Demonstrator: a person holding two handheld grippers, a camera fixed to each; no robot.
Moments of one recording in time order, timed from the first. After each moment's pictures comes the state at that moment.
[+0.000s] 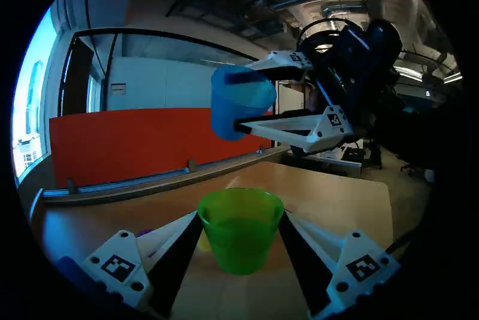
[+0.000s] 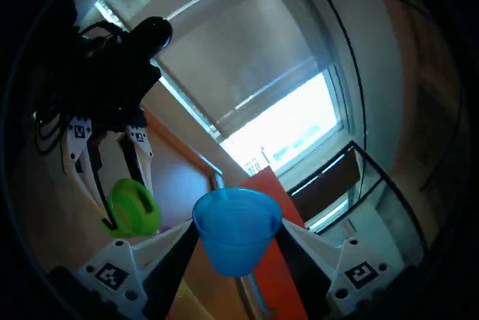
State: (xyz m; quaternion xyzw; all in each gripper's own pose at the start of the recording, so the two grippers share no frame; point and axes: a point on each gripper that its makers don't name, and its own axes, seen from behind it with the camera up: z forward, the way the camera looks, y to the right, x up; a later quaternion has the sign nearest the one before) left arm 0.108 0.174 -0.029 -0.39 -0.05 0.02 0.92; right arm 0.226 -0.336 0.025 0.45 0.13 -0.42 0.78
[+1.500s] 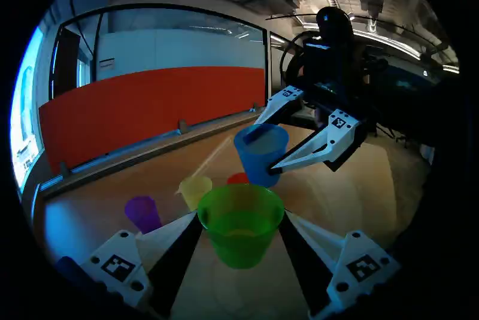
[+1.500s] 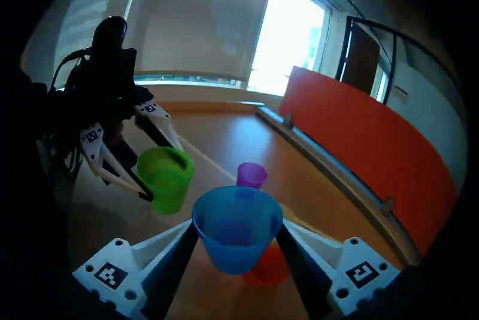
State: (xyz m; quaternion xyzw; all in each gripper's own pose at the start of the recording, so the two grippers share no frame) left arm 0.034 0.179 -0.032 -0.41 -0.15 0.08 0.90; right arm 0.046 -0.271 0.000 0.51 -0.17 -0.22 0.82
